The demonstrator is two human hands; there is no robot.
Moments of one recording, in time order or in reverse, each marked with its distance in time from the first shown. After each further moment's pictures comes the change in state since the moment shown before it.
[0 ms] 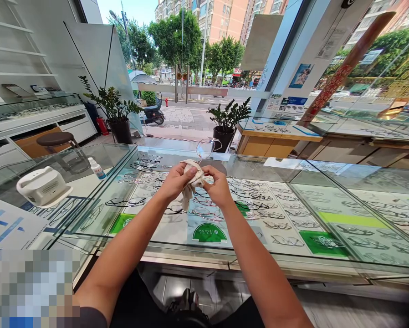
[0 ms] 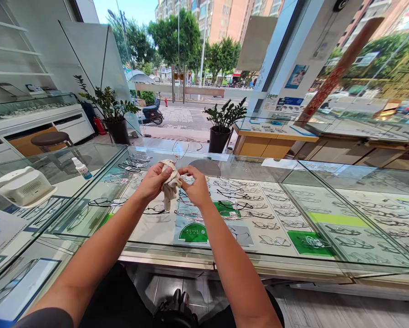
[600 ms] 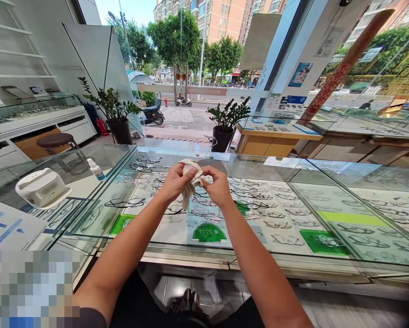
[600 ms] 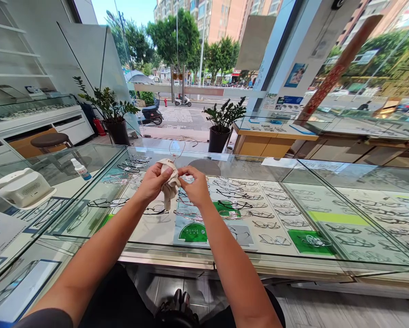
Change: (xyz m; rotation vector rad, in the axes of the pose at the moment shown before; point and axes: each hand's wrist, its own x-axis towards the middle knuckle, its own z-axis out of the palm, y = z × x) left_hand -0.002 0.003 0.005 0.073 0.035 0.068; right_hand 0.000 -0.004 0.001 0.053 0.043 0.035
